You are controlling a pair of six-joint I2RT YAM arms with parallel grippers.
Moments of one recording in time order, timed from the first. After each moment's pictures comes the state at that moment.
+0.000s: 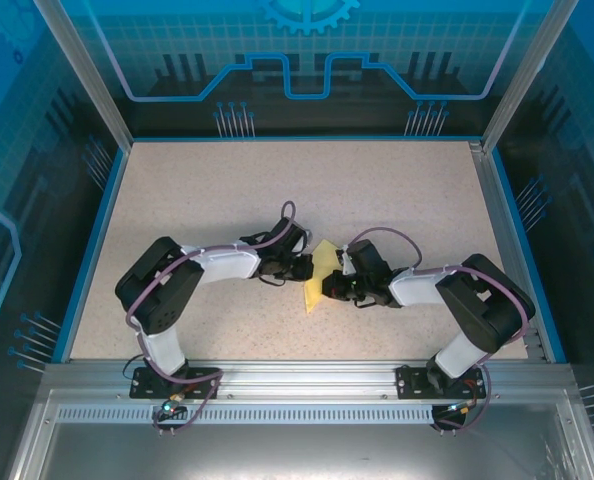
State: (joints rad) left arm -0.68 1.80 0.98 -0.20 0.22 -0.57; right arm 0.62 1.60 0.54 0.19 -0.39 0.77
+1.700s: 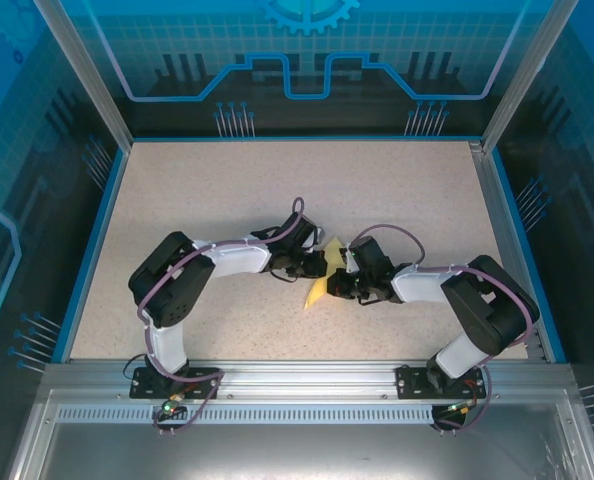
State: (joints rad) left arm -0.70 1.88 1.08 -0.19 0.34 -0.64; right arm 0.59 1.58 0.57 0.07 -0.37 0.72
